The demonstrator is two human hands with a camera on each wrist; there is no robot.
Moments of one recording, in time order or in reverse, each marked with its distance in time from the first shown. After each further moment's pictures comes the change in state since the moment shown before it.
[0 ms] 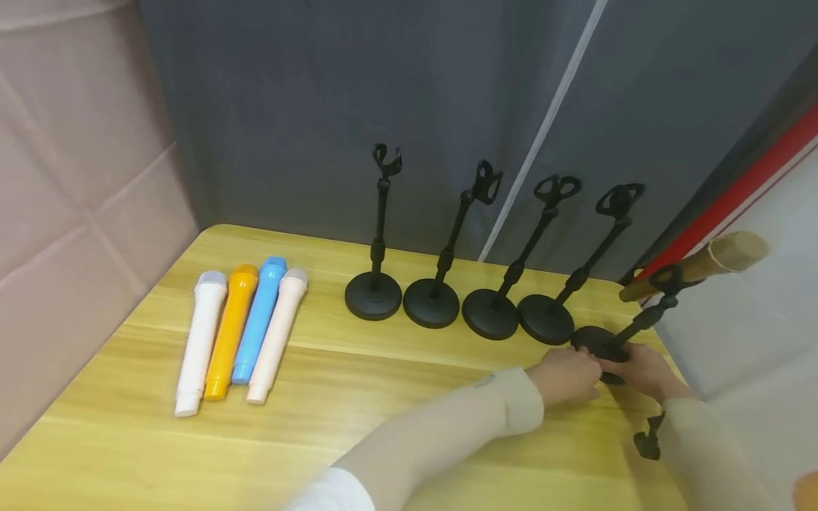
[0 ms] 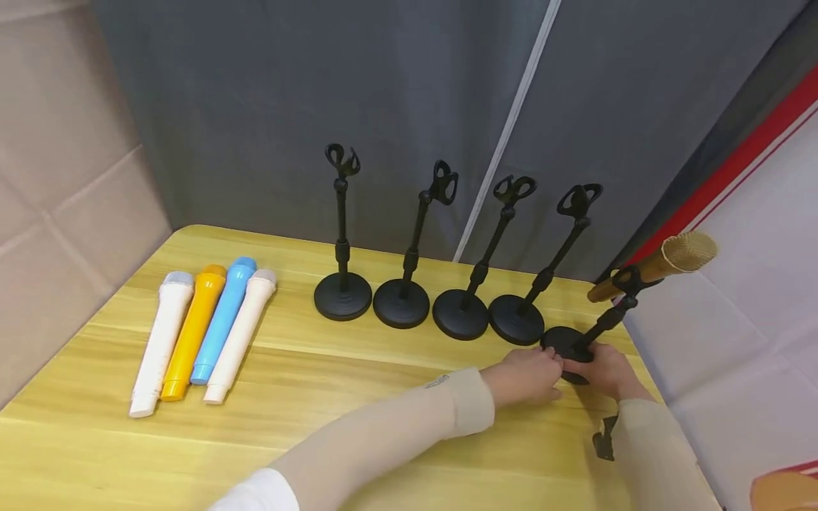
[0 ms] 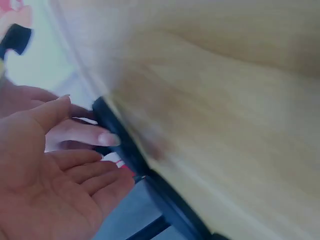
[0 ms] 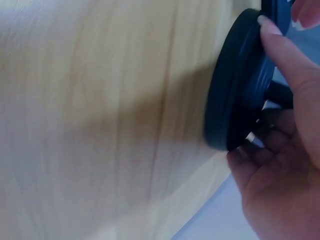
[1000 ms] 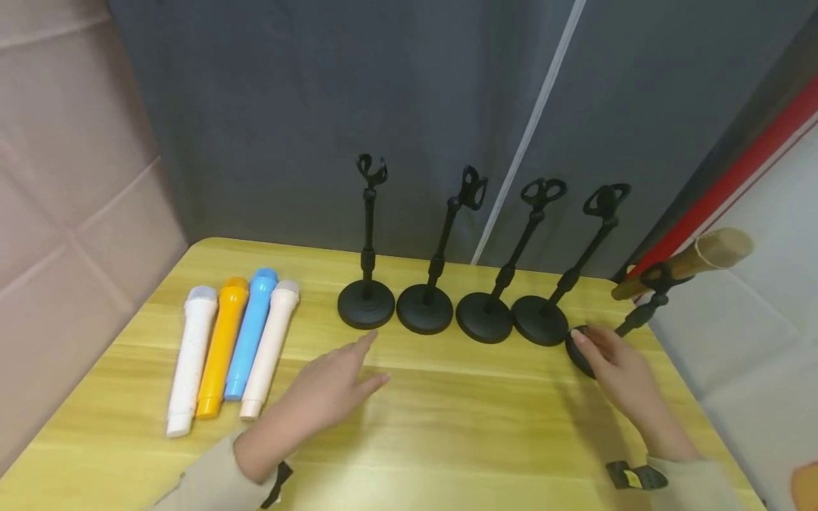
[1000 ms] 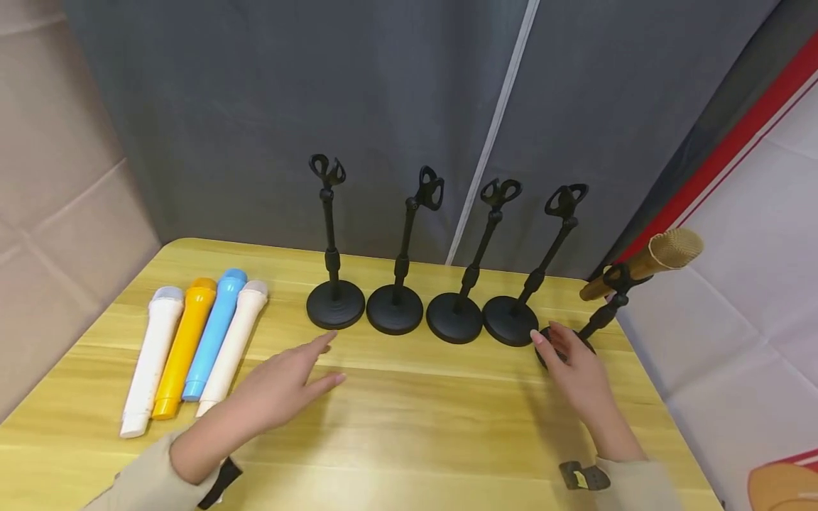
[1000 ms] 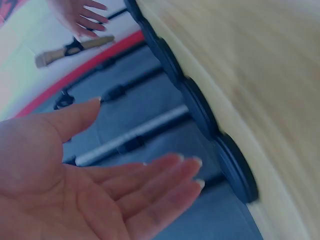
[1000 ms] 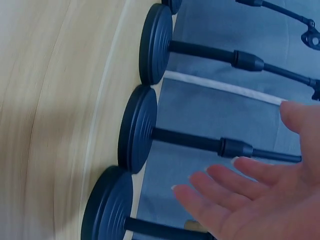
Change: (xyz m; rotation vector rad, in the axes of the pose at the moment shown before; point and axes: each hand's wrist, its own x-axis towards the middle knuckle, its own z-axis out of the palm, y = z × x) left_hand -0.279 -0.186 -0.010 -0.507 0.246 -0.419; right_hand -0.059 -0.103 -0.005 0.287 0.173 0.009
